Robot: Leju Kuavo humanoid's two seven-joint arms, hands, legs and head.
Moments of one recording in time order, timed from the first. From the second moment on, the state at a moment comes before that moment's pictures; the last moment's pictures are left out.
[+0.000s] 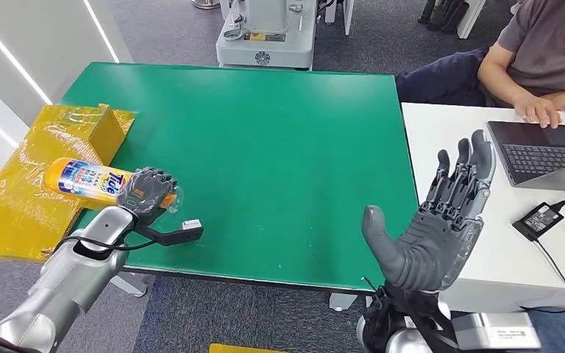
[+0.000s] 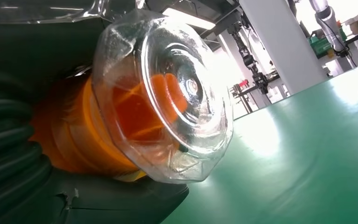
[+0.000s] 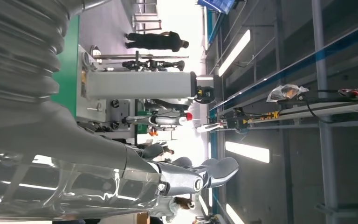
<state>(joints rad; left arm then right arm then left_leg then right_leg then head) -0.61 0.27 -0.56 -0.27 -1.33 0.31 -0.24 -0.10 0.06 0.59 -1.65 0.11 -0.60 -0.70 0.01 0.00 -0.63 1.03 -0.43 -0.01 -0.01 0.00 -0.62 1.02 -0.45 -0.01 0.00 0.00</state>
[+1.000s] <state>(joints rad) -0.58 0.25 -0.55 -0.27 -1.36 0.31 -0.22 -0.08 0.06 0.61 -1.64 0.11 -0.62 -0.70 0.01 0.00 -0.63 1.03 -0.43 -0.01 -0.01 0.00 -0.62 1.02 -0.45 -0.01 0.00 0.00</state>
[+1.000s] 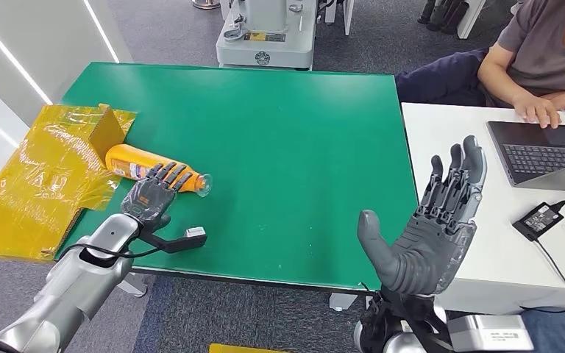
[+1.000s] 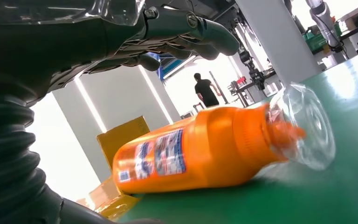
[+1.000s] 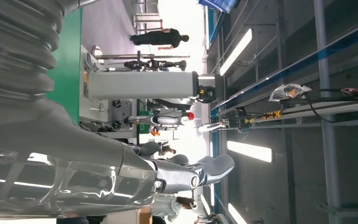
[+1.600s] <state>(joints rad) -0.53 0.21 -0.42 -0.35 -1.33 0.64 -0.30 -0.08 0.06 0.61 -1.64 0.11 -0.62 -0.70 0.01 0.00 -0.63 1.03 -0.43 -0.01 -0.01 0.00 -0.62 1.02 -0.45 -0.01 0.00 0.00</state>
